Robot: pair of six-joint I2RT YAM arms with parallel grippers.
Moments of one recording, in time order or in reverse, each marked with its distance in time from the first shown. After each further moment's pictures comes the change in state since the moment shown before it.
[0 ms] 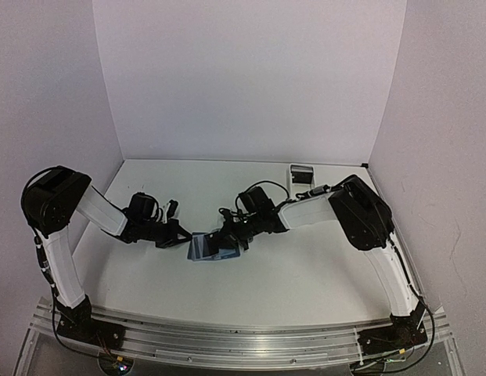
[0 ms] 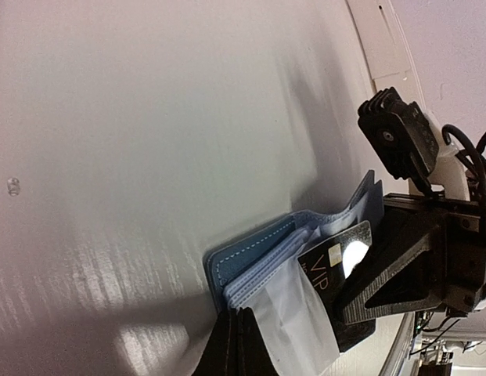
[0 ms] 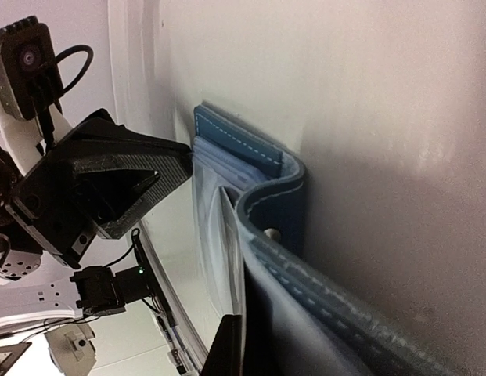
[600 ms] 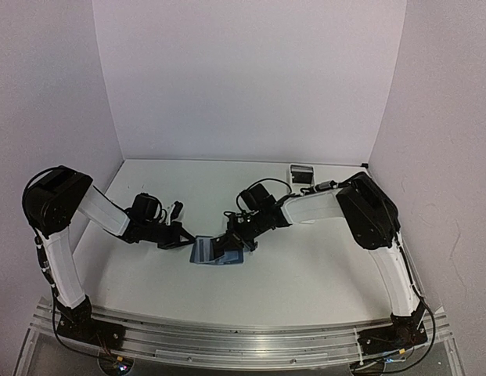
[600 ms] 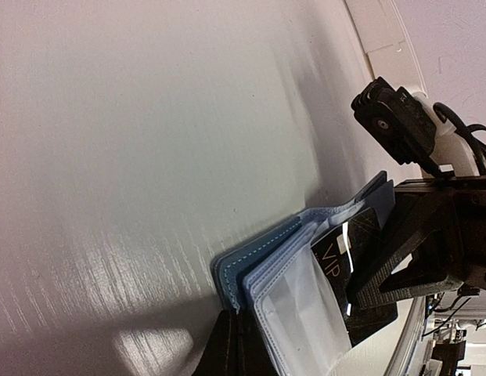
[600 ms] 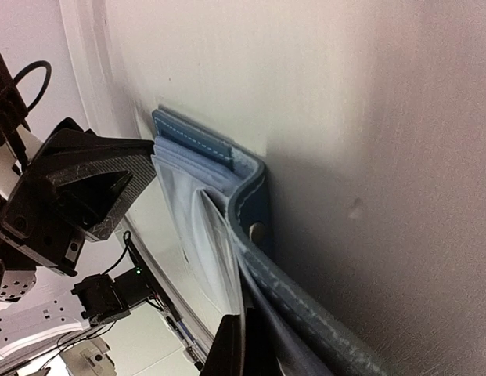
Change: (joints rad) left arm -0.025 0.002 0.012 -0.035 0.008 0.068; right arm -0.002 -0.057 0.001 -0.198 0.031 0.048
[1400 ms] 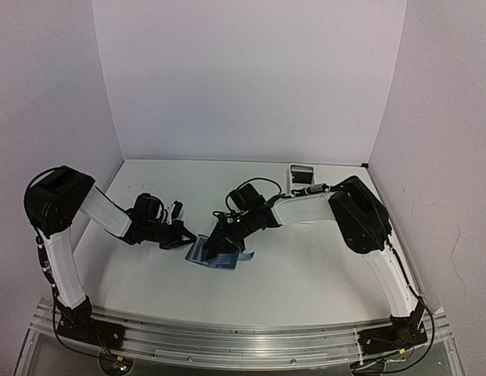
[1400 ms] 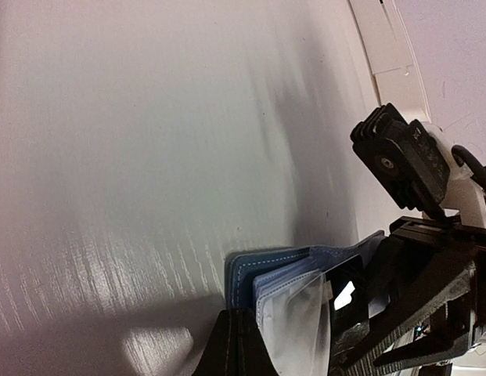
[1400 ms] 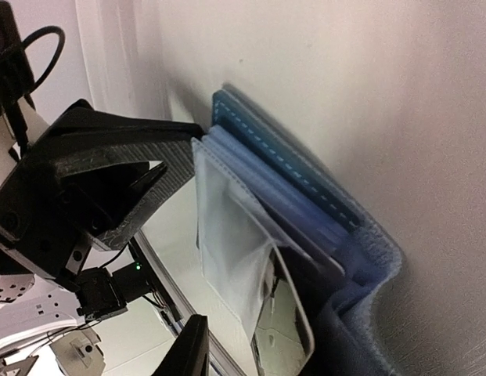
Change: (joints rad) left arm -0.022 0.010 -0.002 0.048 -0.040 -0.106; right arm 0.042 0.067 0.123 -0.029 -0.001 -0.025
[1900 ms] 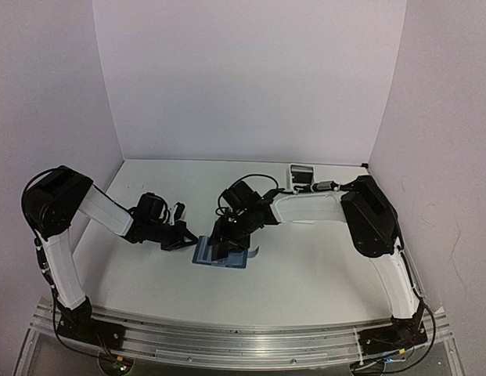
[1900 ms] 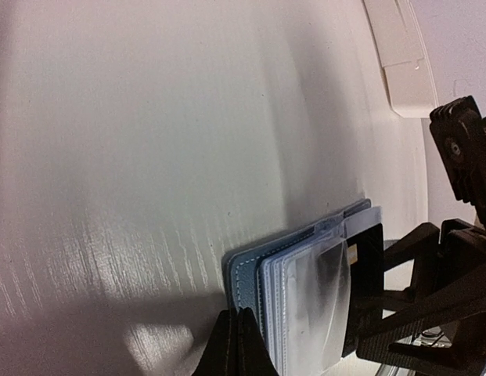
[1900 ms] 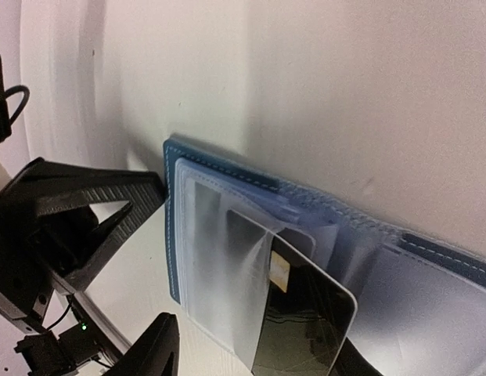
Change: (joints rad) left arm -0.030 -0.023 0.020 -0.087 -0.042 -0.022; right arm 0.058 -0.106 -0.003 -0.191 0.391 -0.028
